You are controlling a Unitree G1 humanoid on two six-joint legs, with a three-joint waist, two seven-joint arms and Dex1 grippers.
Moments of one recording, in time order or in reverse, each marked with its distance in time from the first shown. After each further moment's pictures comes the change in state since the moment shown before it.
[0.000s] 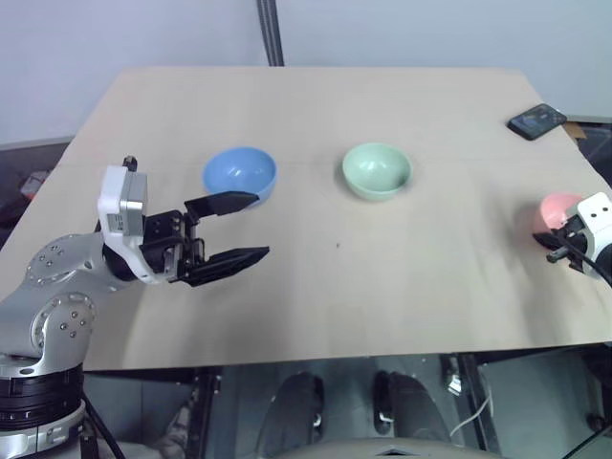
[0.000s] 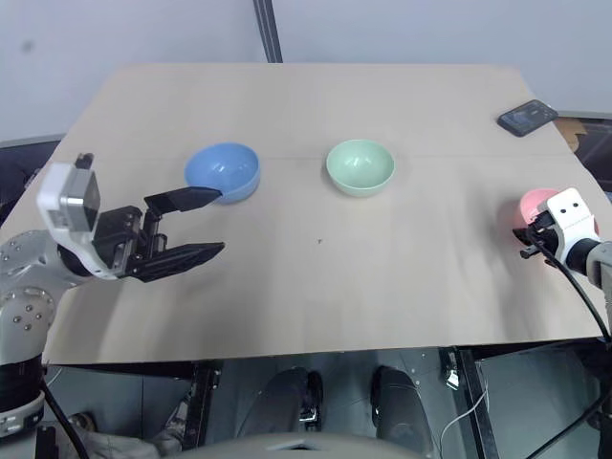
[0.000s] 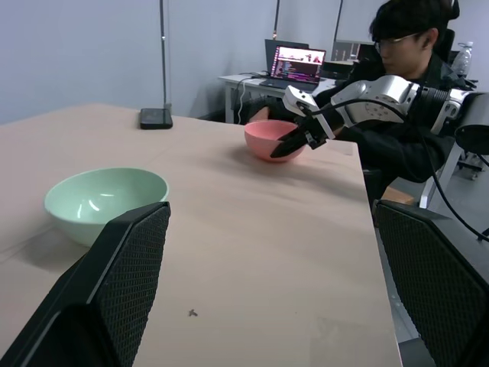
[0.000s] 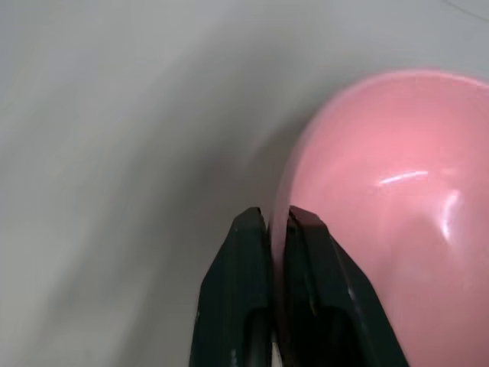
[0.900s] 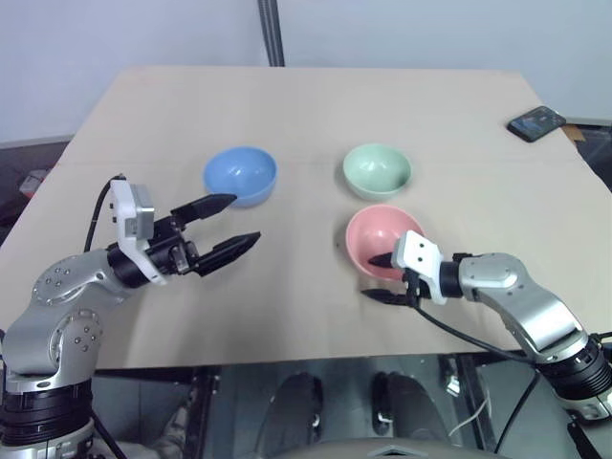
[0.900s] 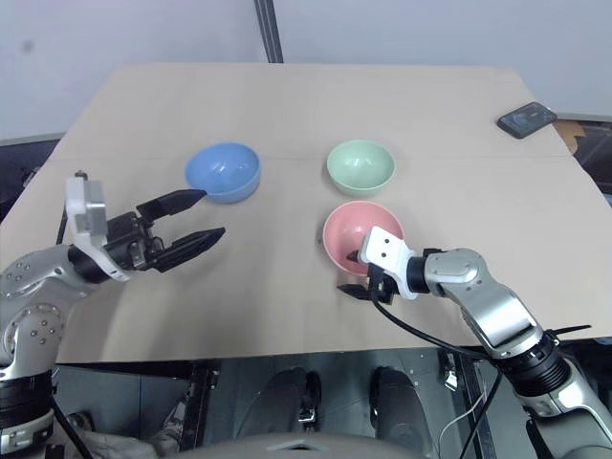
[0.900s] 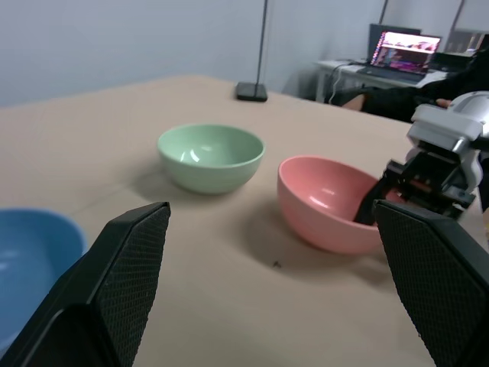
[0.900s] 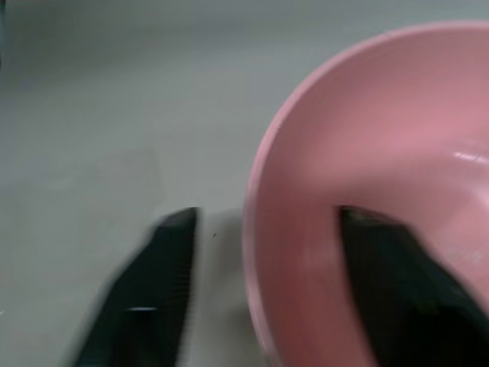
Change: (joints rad) left arm 0.050 -0.041 -0.007 0.041 0.163 -0.047 0.194; right arm -0.072 0.259 0.512 -0.598 0.043 0.106 0.102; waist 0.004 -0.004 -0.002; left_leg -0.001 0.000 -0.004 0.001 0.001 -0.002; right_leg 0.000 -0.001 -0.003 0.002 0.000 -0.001
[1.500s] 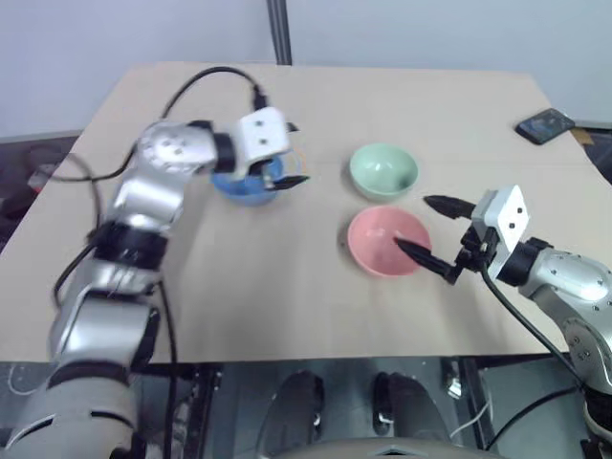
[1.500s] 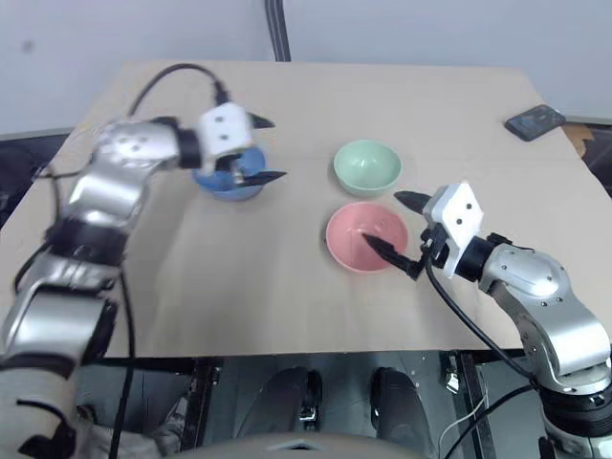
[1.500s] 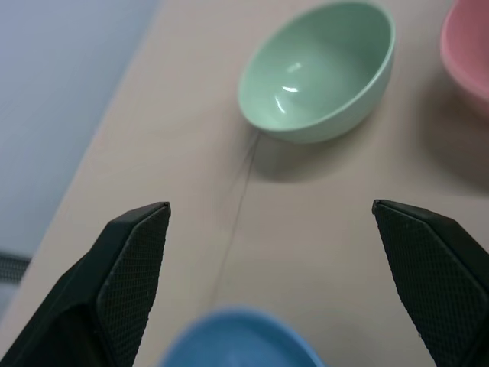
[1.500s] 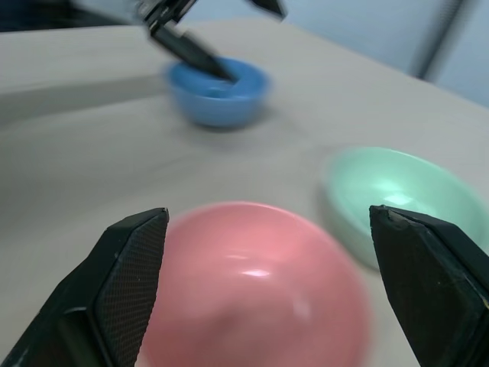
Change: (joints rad) left arm -0.916 -0.075 -0.686 0.768 0.802 -0.525 -0.052; right arm 0.154 0.036 -0.401 -0.254 0.192 0.060 -0.255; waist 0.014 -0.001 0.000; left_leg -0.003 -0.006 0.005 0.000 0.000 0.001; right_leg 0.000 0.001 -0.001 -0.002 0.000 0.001
